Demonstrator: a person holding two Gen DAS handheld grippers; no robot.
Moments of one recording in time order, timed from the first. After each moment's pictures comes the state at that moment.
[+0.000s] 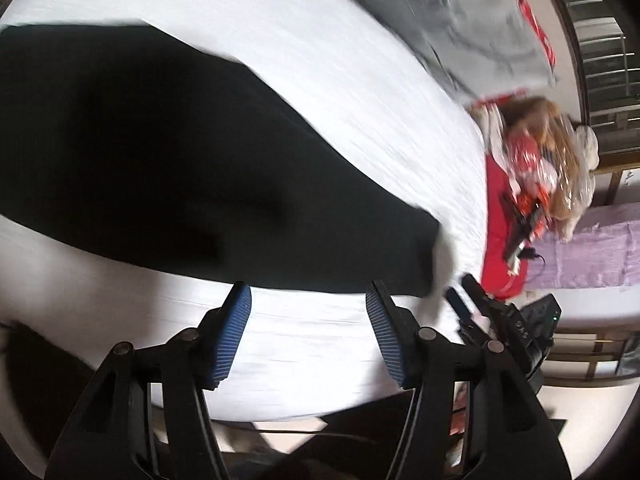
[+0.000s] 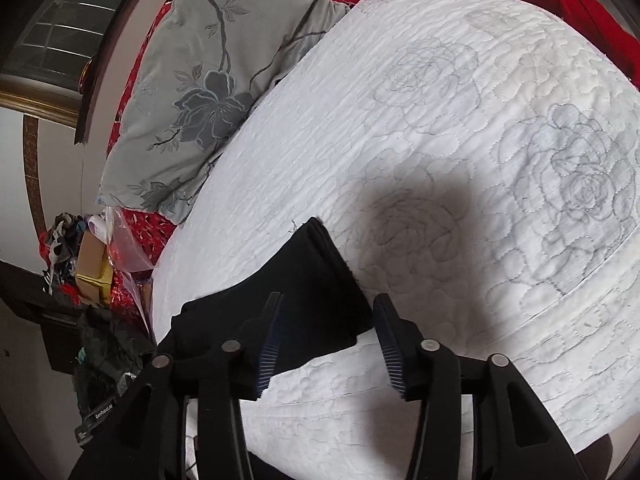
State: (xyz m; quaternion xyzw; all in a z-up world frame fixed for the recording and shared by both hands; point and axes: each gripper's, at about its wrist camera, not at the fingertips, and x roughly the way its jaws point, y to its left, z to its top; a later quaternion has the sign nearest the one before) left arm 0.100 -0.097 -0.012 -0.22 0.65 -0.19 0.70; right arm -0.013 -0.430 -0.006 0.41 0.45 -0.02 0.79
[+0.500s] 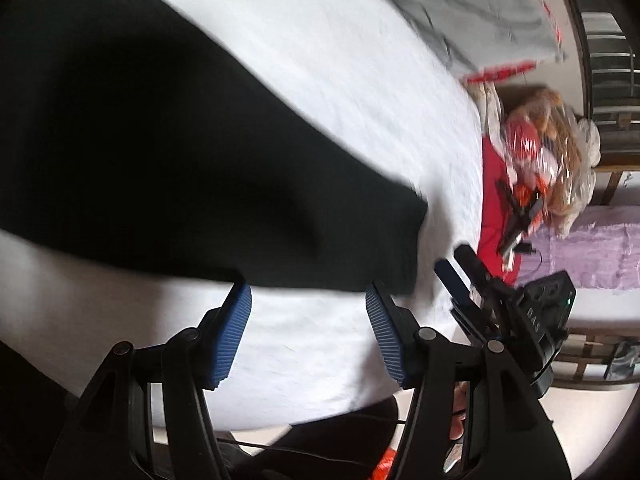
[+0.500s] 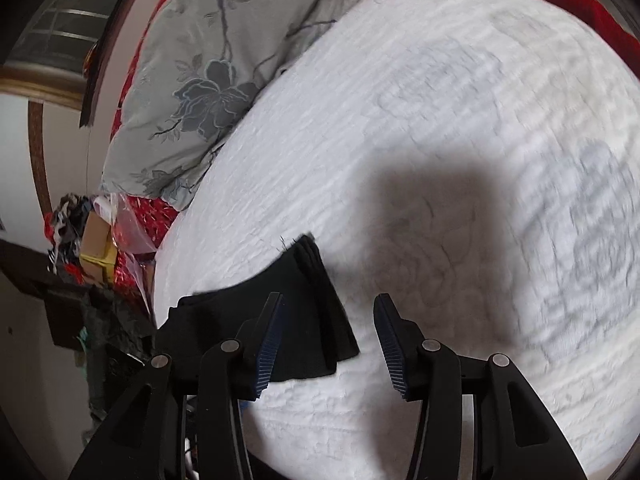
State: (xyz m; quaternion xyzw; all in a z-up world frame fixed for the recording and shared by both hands) left arm 0.100 -0.122 -0.030 -0.23 0.66 -0.19 0.70; right arm 0.014 -0.448 -0.012 0.39 0.47 0.03 0.79
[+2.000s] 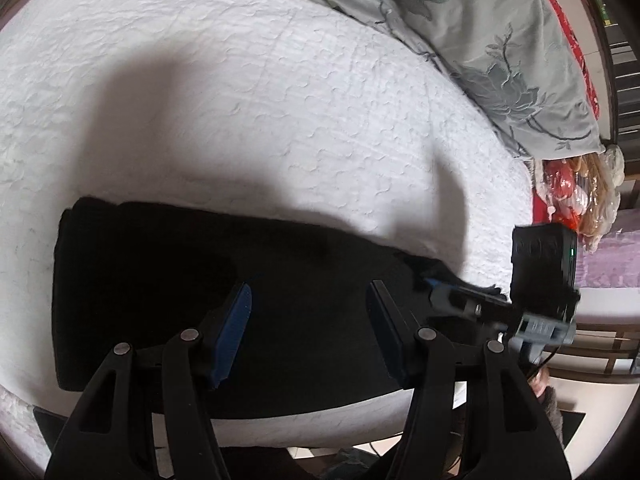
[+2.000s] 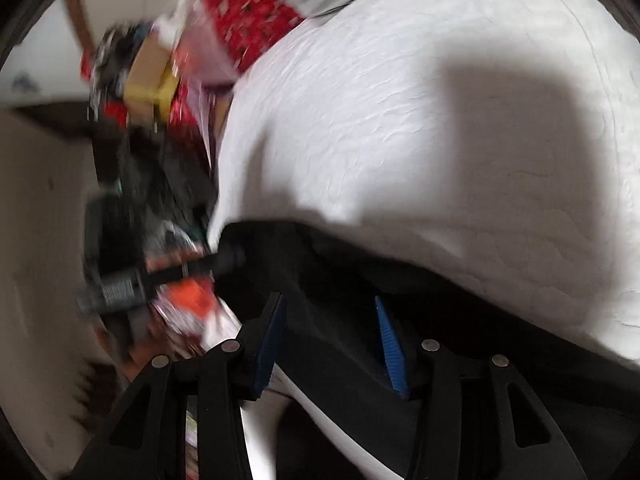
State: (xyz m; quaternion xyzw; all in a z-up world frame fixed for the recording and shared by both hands) left arm 0.237 0.093 -0.010 -0.15 0.67 -0.16 0.71; right arm 0.196 -0.179 -0.051 0.32 0.62 0.29 0.65
